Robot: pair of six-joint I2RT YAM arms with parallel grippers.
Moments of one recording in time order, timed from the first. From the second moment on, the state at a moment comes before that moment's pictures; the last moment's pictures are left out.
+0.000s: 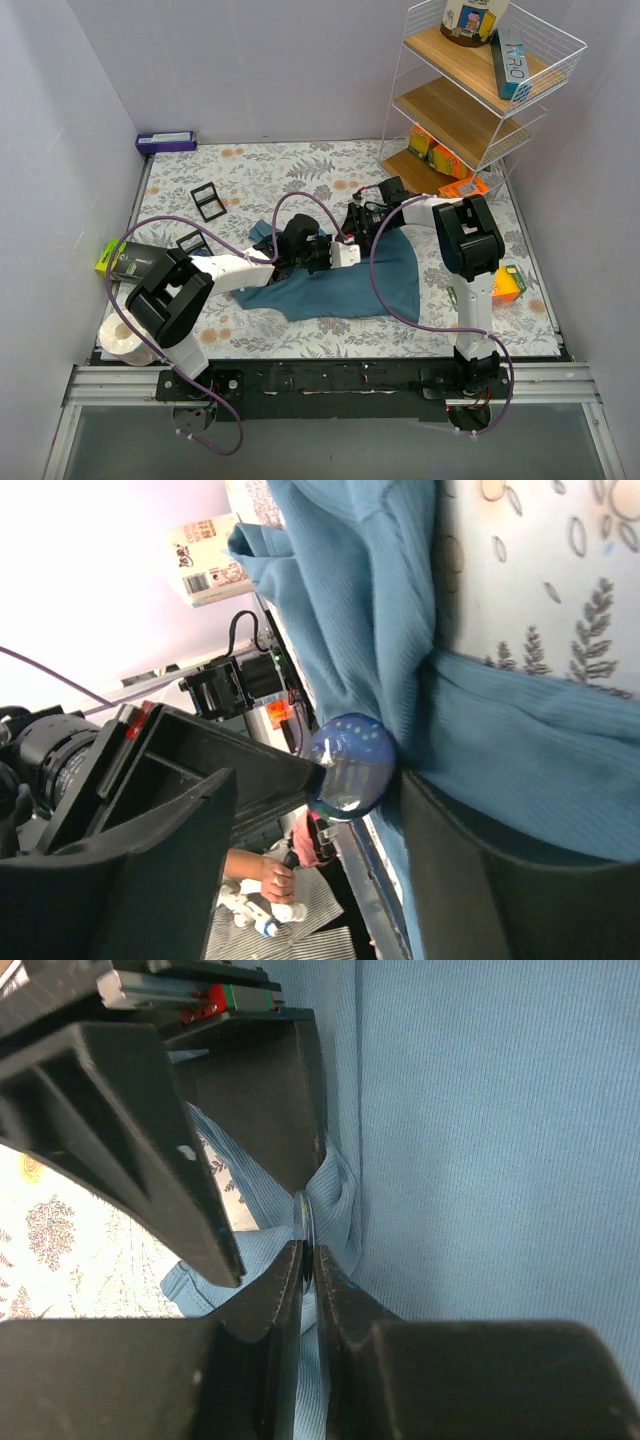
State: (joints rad) left arm -0.76 1.66 0.88 0.16 0.31 0.78; right arm 0.35 2.19 1.35 -0.32 -1.20 0.56
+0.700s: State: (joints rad) left arm -0.66 1.66 1.01 0.10 0.41 0.29; right arm 0.26 1.76 1.46 -0.51 -0.91 -0.21
